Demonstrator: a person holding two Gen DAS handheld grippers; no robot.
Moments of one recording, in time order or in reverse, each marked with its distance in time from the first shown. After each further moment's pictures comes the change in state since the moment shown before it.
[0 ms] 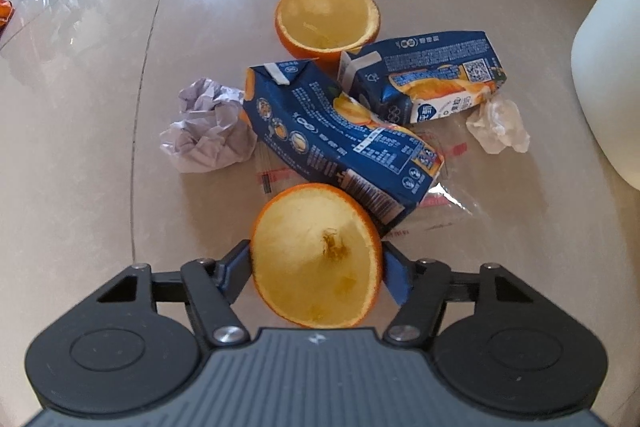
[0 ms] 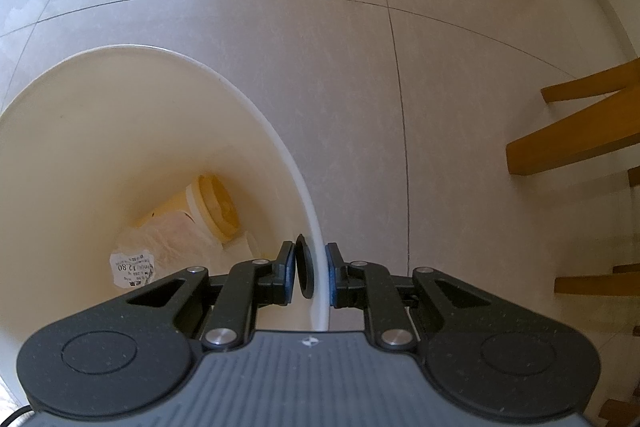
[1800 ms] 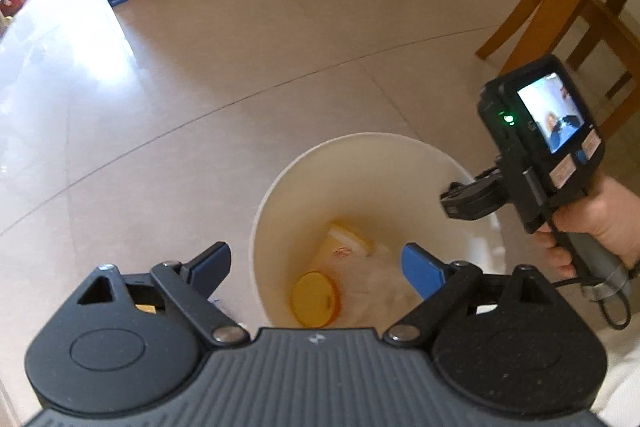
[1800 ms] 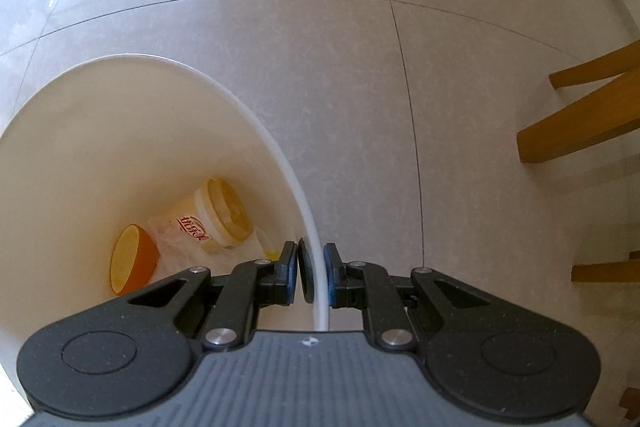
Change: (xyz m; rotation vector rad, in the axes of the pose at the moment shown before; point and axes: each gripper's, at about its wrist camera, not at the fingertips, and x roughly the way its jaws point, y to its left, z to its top) left arm -0.277 -0.244 0.182 0.277 -0.164 -0.165; right arm 0.005 -0.013 -0.001 0.032 -0.003 0.045
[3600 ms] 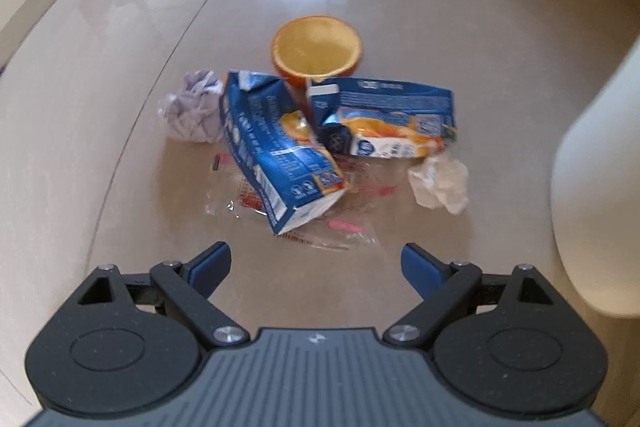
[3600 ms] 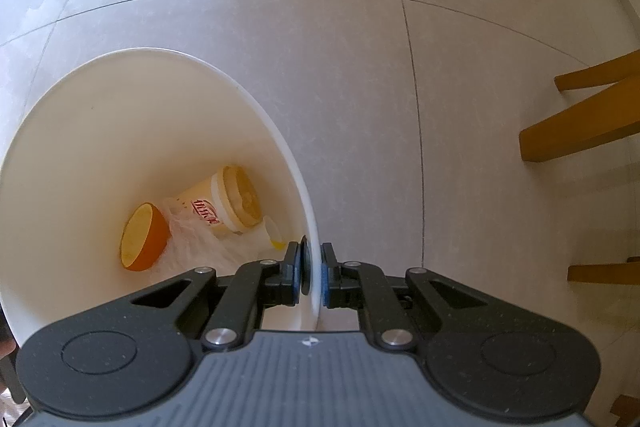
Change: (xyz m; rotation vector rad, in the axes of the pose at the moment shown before) left arm 0.209 0.135 -0.272 -0.620 0.040 0.279; right arm -0.007 0.000 -0.005 -0.032 0.030 0.019
